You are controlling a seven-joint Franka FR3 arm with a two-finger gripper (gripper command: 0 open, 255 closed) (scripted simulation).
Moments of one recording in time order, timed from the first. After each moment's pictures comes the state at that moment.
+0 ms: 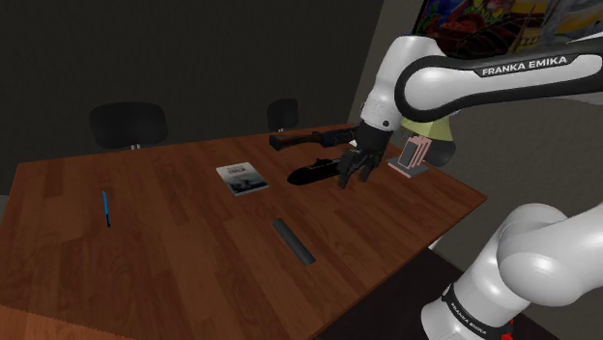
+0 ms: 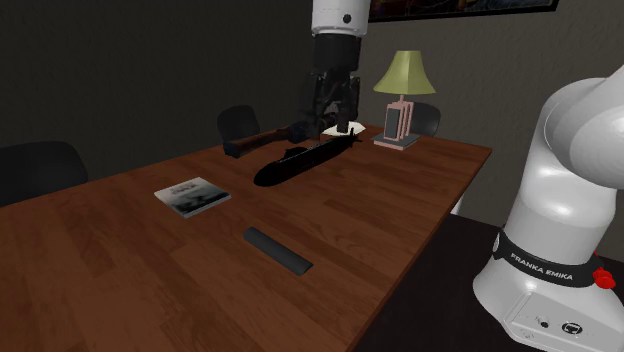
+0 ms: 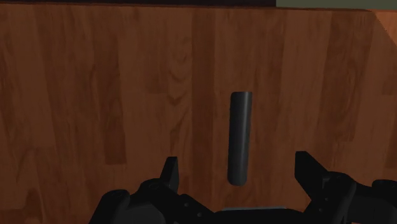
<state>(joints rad) 0.04 -0.59 0.14 -2.62 0.20 2.06 0.12</state>
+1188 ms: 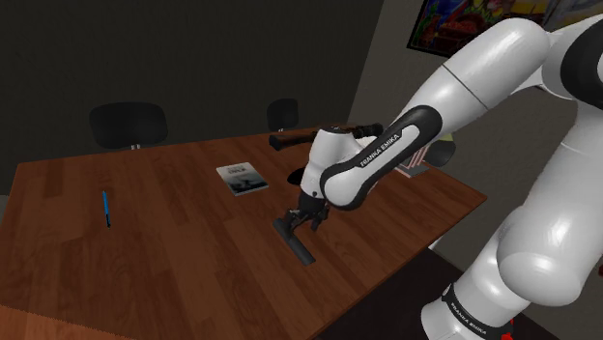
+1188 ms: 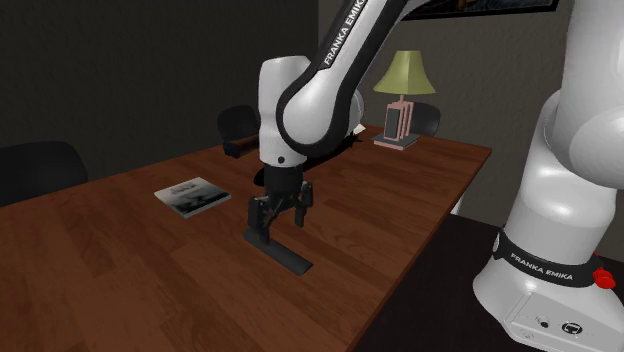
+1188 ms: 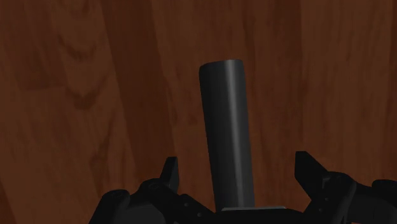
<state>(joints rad) 0.04 0.11 0.29 -2.57 0.11 2.70 0.42</state>
